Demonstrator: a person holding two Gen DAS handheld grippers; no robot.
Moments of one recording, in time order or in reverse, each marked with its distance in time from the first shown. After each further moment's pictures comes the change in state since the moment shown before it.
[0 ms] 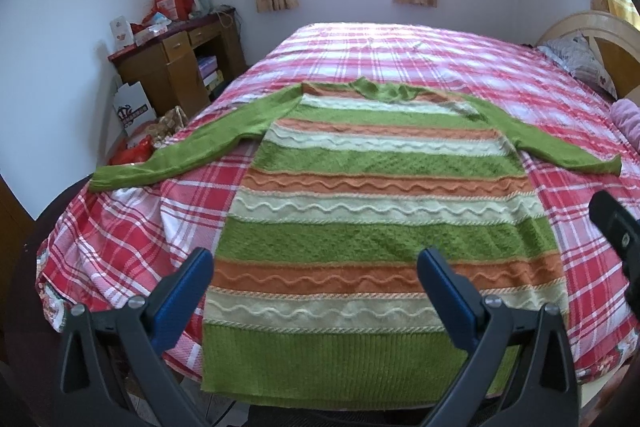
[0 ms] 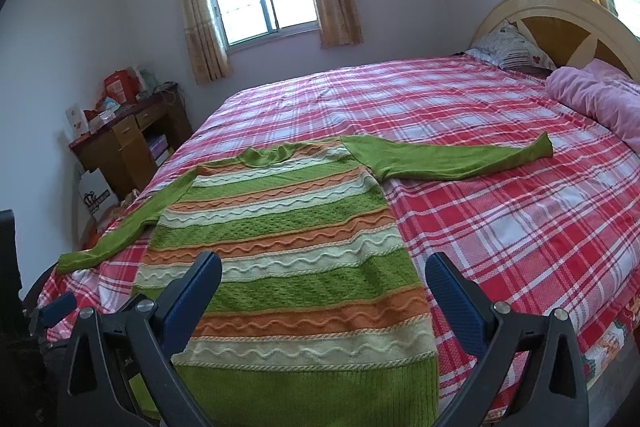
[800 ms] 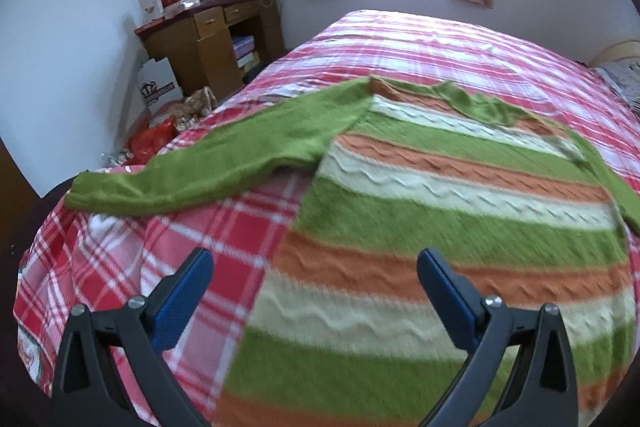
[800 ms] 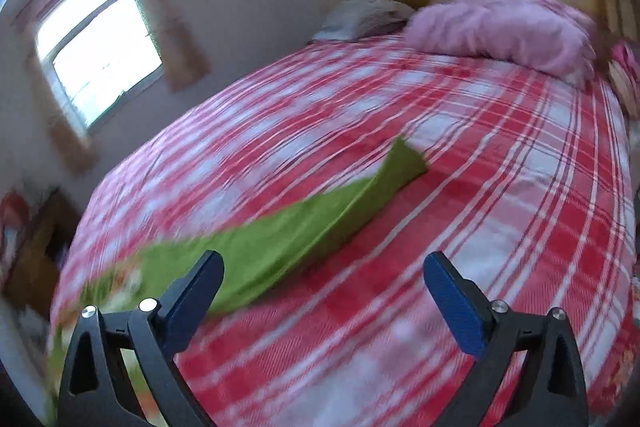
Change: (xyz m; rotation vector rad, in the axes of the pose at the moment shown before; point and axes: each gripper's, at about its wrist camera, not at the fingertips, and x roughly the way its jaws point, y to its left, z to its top) left arm 0.138 0.049 0.070 -0.115 0.038 0.127; right arm 0.136 -0.295 0.111 0.477 -0.031 -0.329
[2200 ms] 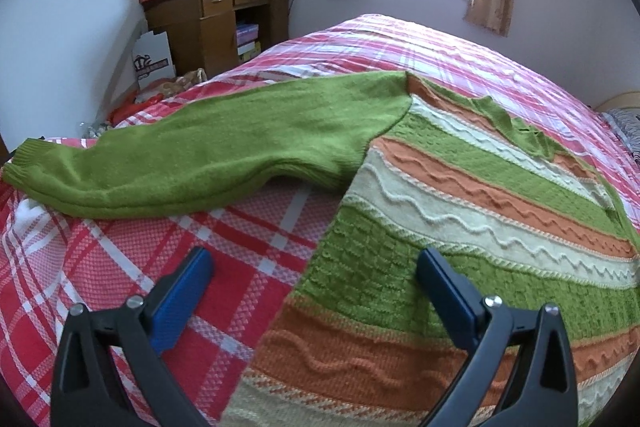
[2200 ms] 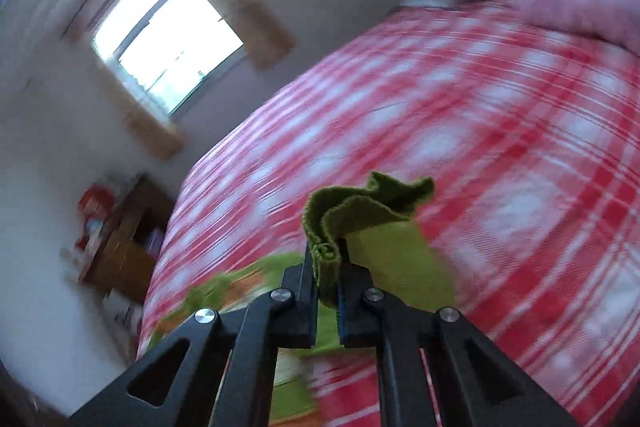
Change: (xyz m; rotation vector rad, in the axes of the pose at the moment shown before) left arm 0.073 0.023 0.002 -0.145 -0.013 -0.098; right arm -0.011 0.166 0.002 -0.150 0.161 0.417
